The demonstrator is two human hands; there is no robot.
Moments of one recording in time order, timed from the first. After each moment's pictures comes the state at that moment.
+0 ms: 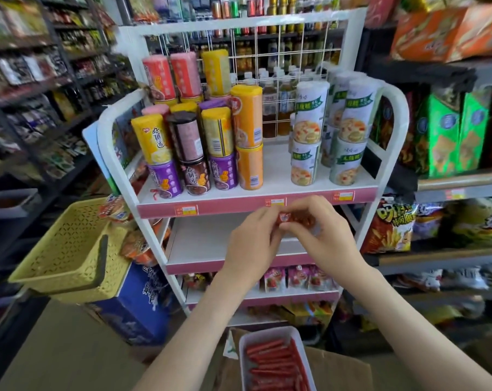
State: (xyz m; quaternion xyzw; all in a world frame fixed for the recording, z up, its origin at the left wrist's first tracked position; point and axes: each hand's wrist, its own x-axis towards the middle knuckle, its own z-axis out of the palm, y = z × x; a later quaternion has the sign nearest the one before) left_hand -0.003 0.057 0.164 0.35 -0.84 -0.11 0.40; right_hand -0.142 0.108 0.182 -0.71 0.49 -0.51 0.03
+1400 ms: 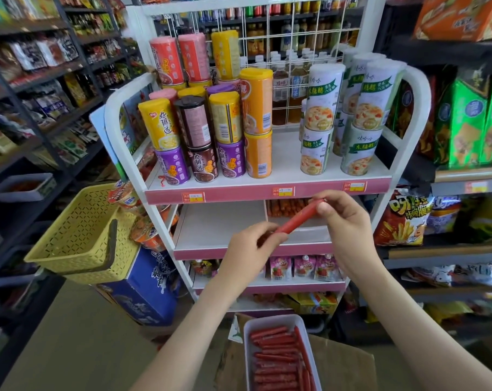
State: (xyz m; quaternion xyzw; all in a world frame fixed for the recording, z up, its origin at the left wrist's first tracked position) left_hand 0.015 0.065 0.137 0.42 -0.78 -0.32 0.34; right_hand -0.156 0.098 0.154 -0.46 0.47 -0.67 0.34
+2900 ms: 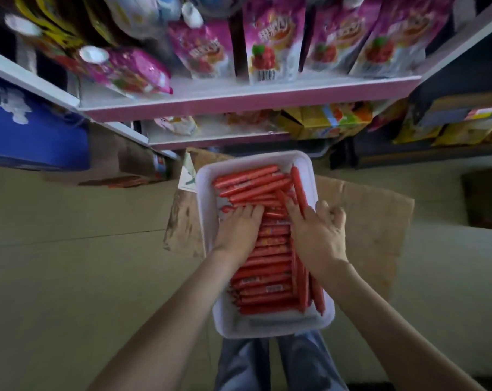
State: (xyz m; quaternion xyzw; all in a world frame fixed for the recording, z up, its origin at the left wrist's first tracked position) left_hand -0.008 0.087 -0.384 0.47 -0.84 -0.23 -0.16; right_hand -0.160 0.146 -0.371 -0.68 0.72 0.09 0.07
